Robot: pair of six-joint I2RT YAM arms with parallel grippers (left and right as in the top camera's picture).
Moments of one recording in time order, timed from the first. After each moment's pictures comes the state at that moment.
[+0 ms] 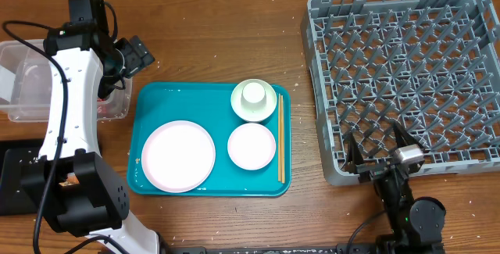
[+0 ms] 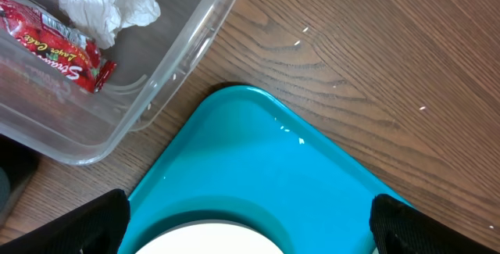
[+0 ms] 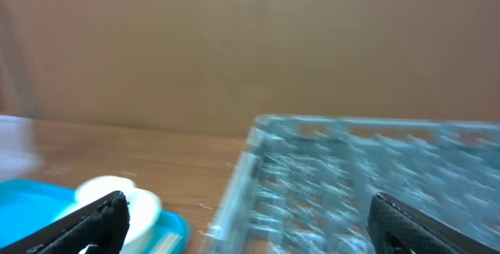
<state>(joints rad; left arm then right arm) 0.17 1.84 1.69 -1.10 0.03 -0.50 0.09 0.01 0.02 0.10 -0.19 0.06</state>
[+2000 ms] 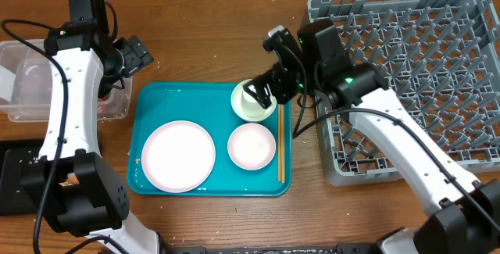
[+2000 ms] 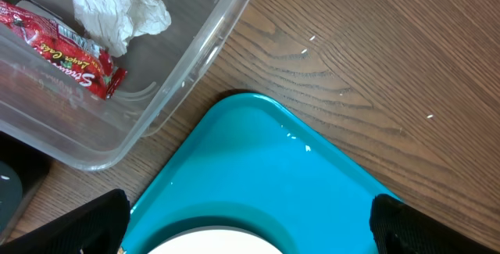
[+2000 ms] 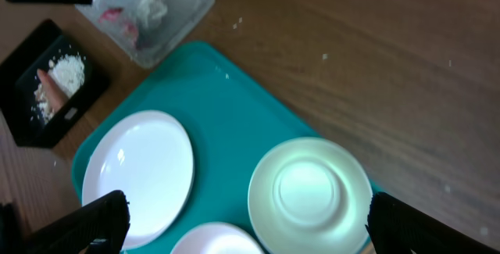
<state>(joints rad) 0.17 1.84 1.69 -1.09 0.00 -0.50 0.48 1.64 1.39 -0.52 -0.44 0.01</state>
